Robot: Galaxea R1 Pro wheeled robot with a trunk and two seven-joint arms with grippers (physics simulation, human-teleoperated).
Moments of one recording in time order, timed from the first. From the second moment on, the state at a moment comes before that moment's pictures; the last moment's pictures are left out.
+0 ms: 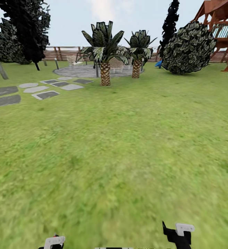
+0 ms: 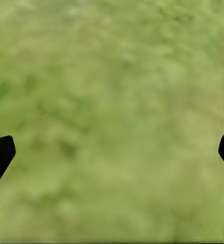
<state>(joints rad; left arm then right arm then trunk) -0.33 0.09 0.02 -0.16 0.06 -0.46 0.00 -0.39 -0.02 -0.75 -0.25 0.63 -0.55 0.05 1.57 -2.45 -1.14</state>
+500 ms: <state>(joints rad) -0.33 0.09 0.02 -0.16 0.06 -0.46 0.00 -0.39 -0.02 -0.75 -0.25 0.63 -0.55 0.05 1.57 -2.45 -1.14</state>
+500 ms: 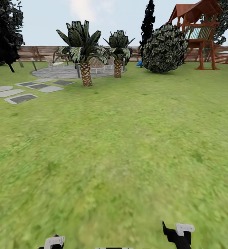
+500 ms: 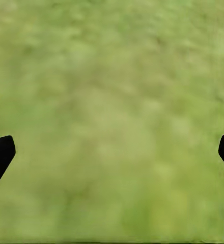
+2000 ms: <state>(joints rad) -0.33 0.09 0.02 -0.16 0.06 -0.46 0.00 -0.39 -0.02 -0.75 -0.25 0.63 -0.55 0.05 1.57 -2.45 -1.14</state>
